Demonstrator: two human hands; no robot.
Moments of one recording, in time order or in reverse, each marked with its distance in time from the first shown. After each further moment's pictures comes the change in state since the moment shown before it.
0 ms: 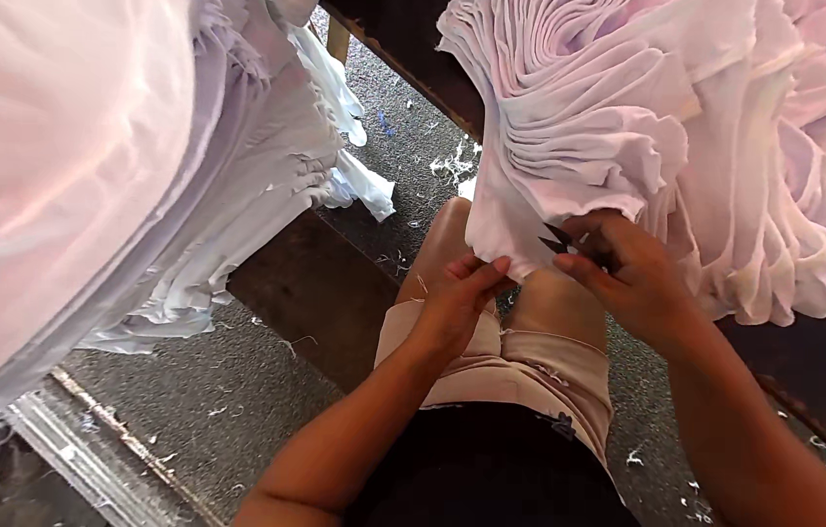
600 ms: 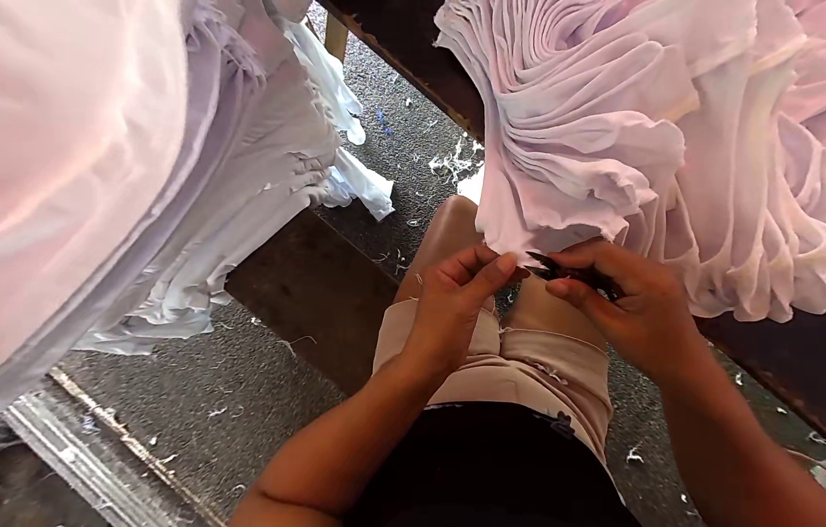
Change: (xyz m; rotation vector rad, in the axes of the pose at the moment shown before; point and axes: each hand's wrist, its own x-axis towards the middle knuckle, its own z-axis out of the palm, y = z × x) left_hand -0.019 0.012 0.009 0.177 -0.056 0.217; right_hand -0.020 -0.008 0.014 0.148 0.084 -0.103
